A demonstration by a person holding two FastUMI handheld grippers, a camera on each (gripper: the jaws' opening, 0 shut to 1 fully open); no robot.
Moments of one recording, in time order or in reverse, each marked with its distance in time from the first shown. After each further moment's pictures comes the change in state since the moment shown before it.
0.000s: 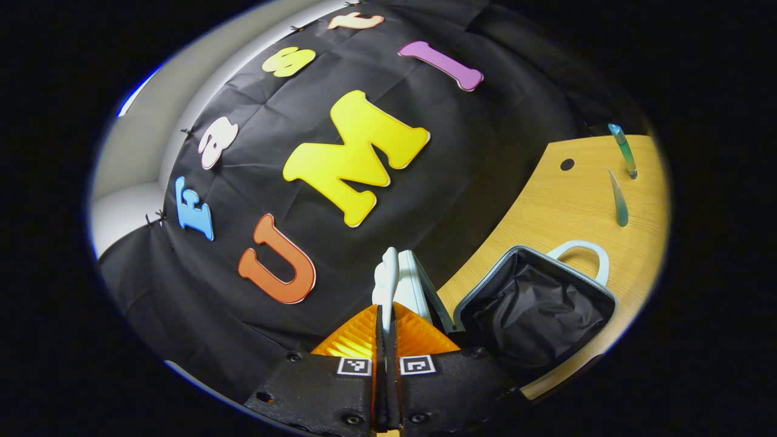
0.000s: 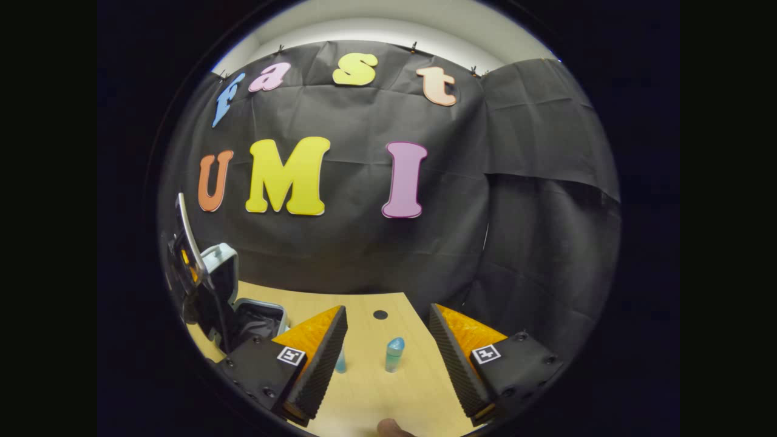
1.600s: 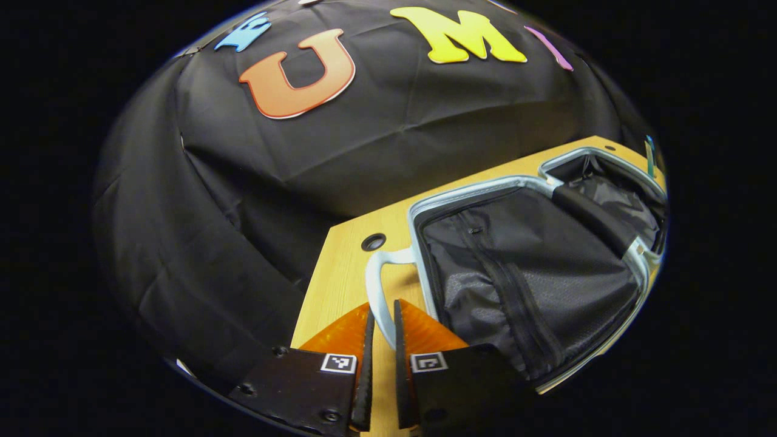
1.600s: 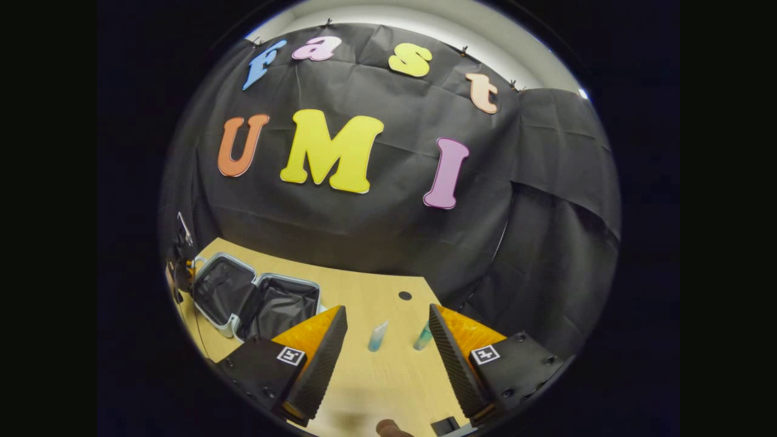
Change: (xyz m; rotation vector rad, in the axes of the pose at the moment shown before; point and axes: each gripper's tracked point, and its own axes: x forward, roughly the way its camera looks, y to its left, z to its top) left arm 0.069 0.009 -0.360 -0.391 0.363 -0.200; right arm -0.041 0.103 -0.030 -0.132 0.098 0.029
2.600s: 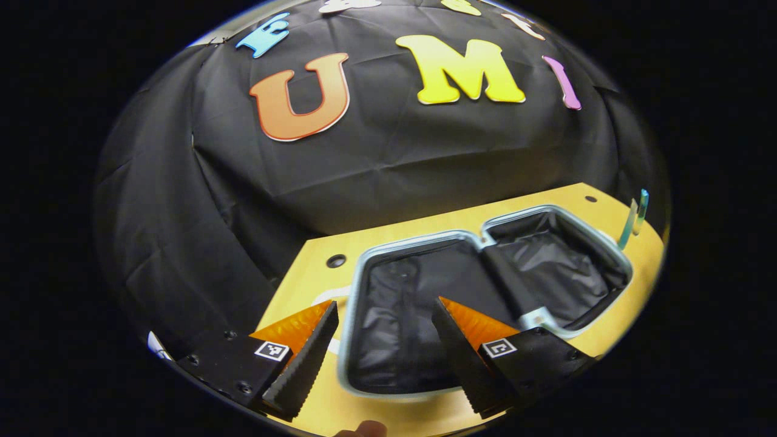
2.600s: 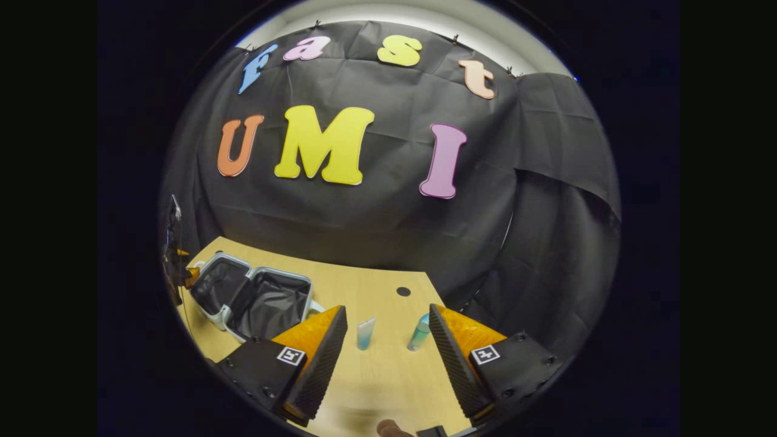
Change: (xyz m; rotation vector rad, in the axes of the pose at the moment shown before) left arm -0.107 -0.110 0.096 -0.184 -0.114 -0.095; right arm 0.044 -0.062 -0.034 0.018 0.014 0.062
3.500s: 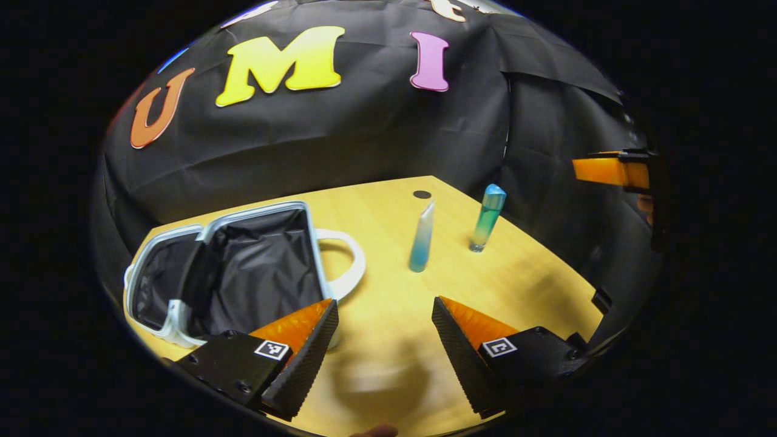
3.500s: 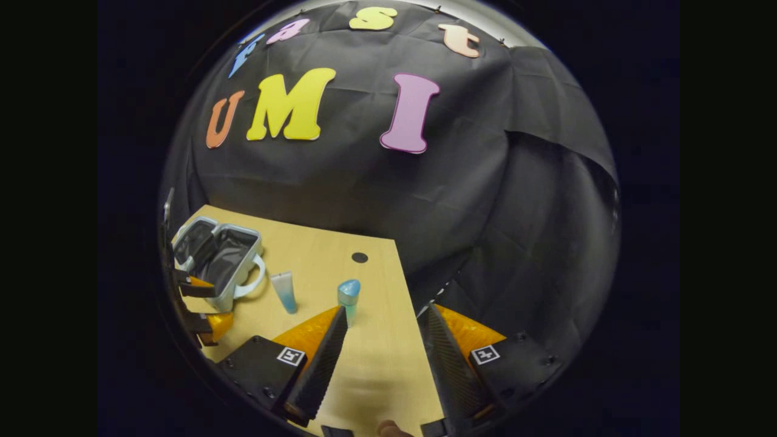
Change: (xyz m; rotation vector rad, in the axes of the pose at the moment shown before) left arm -0.048 -0.420 0.012 -0.029 0.073 -0.457; right arm 0.063 -0.156 -0.079 -0.056 0.144 0.021
